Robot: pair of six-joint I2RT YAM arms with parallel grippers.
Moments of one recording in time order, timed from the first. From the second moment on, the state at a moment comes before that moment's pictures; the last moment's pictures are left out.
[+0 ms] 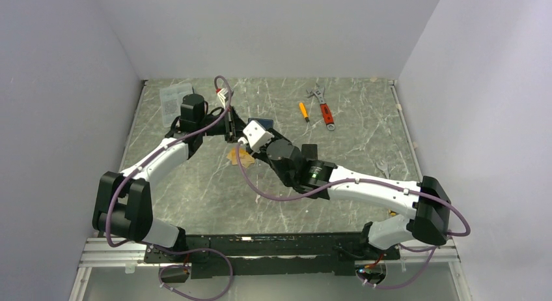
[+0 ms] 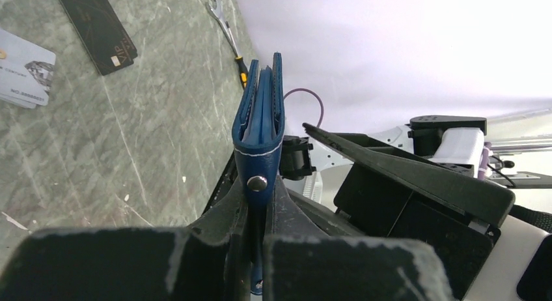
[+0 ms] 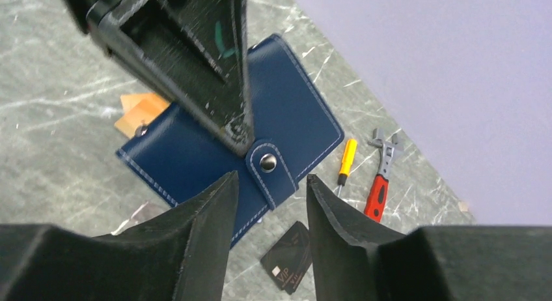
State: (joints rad) left arm -0.28 1.44 0.94 0.18 1.05 -0.92; right arm 1.14 1.38 1.08 -0.03 0.60 -0.34
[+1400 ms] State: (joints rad) left arm -0.28 1.43 0.91 0.25 1.10 -0.98; right arm 1.10 1.42 0.99 0.38 1.06 -0.24
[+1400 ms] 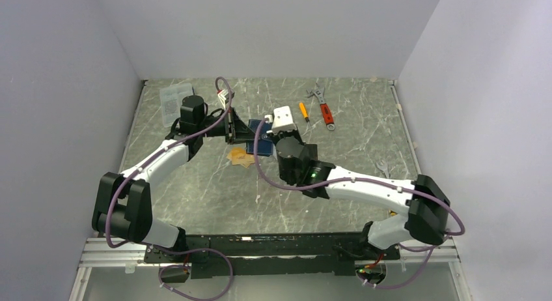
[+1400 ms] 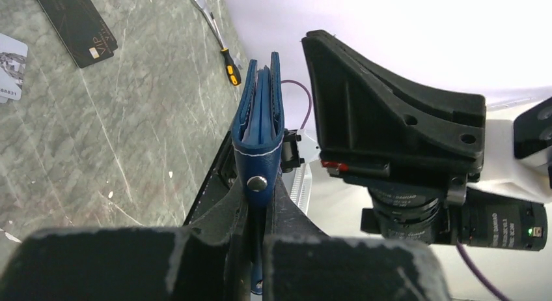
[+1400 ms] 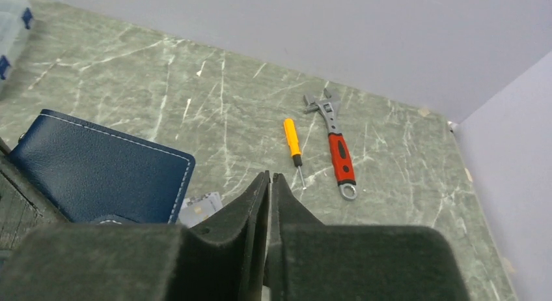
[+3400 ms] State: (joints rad) left arm -0.27 1.43 0.91 0.23 1.02 -0.94; right arm 1.14 1.53 0.99 0.44 0.95 -0.37
